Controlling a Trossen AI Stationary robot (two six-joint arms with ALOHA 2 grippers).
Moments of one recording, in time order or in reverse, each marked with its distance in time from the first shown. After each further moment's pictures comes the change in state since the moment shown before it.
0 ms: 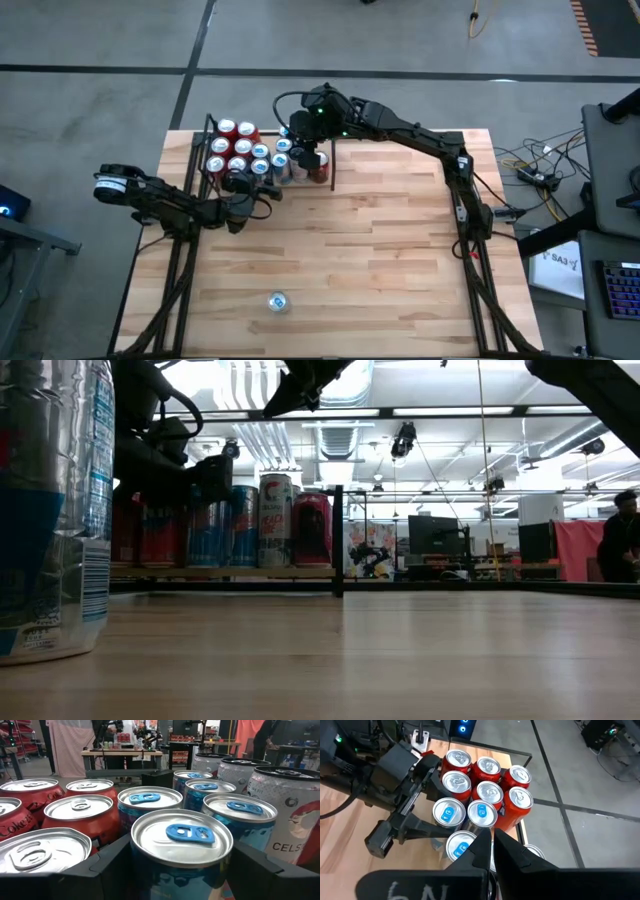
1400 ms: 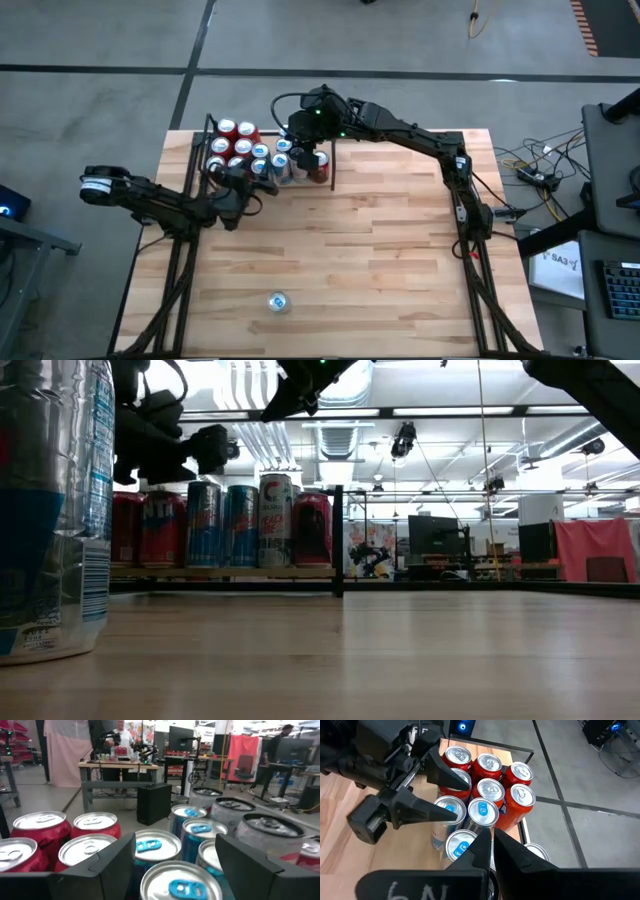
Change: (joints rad) left arm -0.009 -0.145 0.000 0.074 0.007 0.177; right arm 0.000 0.011 0.000 0.003 0.001 0.011
